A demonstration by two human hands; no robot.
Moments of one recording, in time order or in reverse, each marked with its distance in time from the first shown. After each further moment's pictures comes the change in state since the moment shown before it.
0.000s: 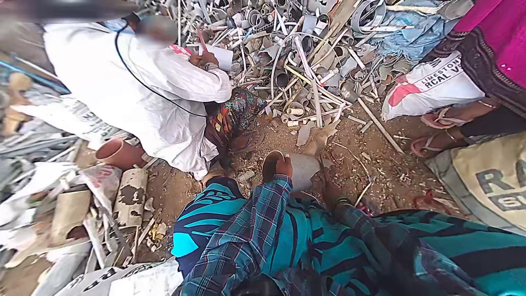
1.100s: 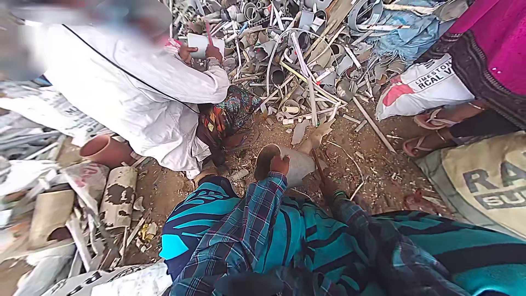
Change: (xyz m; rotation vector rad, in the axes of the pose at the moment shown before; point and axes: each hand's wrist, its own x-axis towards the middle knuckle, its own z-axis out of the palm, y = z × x) left_hand 0.007 0.011 -0.003 0.149 -0.080 0.006; right_hand 0.011 0.009 -0.021 0.063 -0.056 -0.015
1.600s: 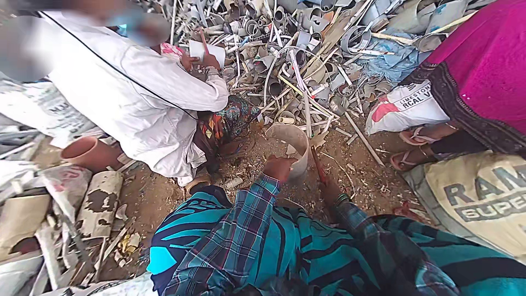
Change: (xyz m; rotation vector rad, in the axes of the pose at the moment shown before) left_hand -0.042 0.053 -0.043 0.847 -0.292 0.389; right_hand -0.032 -0.016 -0.038 0.107 0.131 -0.046
